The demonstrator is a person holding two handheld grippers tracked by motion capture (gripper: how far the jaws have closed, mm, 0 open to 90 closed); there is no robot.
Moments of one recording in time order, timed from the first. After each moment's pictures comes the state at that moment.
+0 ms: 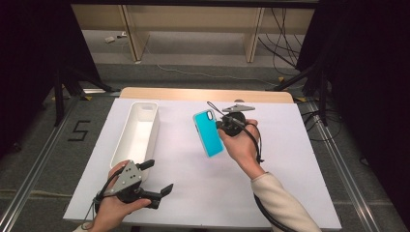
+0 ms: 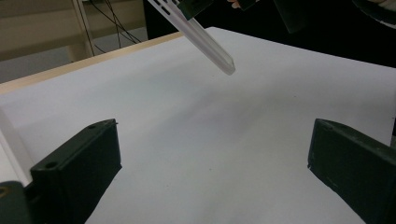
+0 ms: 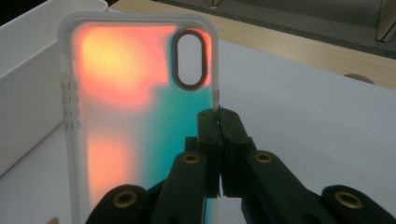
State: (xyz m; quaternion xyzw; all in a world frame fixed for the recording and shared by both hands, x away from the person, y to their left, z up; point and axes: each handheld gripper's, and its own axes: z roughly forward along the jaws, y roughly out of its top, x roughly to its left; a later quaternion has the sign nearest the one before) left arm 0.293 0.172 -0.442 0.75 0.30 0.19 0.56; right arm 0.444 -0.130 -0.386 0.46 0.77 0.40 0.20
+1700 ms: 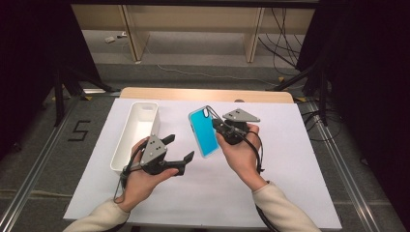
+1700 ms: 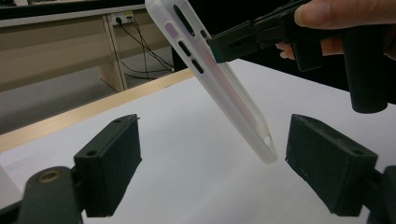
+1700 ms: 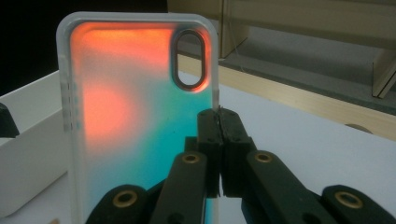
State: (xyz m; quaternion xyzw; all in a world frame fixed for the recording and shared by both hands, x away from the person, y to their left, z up) left arm 0.343 0.112 -0.402 0.73 0.32 0.24 0.56; right arm 0.410 -0.123 -0.374 0.42 0.73 0.47 0.24
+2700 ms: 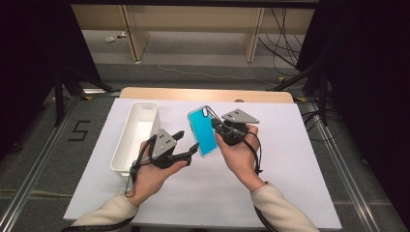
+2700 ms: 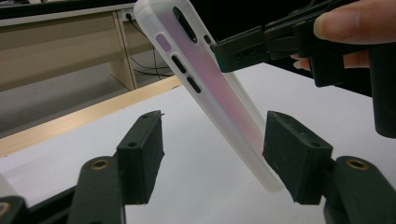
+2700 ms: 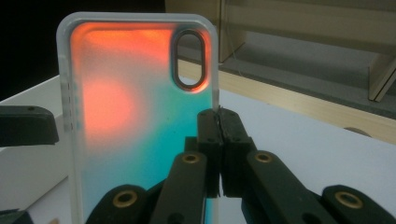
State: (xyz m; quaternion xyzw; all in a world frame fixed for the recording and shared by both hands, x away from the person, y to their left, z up) left arm 0.354 0.092 -0.397 0.73 0.34 0.26 0.54; right arm 0.408 -0.120 -0.374 0.42 0.73 0.48 0.26
